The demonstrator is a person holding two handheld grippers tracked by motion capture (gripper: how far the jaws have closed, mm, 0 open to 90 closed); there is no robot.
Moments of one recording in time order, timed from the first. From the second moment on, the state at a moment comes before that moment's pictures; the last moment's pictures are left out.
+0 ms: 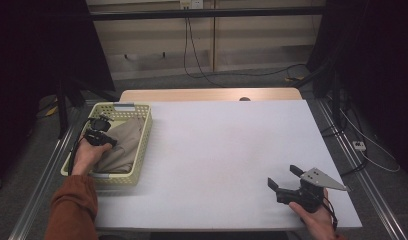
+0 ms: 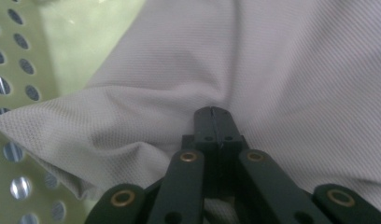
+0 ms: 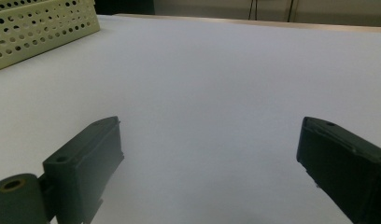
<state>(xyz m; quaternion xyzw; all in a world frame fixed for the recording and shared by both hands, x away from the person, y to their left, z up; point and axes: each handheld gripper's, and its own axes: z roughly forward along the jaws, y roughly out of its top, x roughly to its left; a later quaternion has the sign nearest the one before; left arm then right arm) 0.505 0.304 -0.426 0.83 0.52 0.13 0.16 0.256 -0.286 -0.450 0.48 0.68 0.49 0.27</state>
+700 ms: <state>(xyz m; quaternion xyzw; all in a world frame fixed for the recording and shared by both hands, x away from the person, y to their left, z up) 0.517 0.325 -0.417 0.79 0.55 0.19 0.20 0.258 -0.287 -0.451 0.48 0.68 0.49 0.27</state>
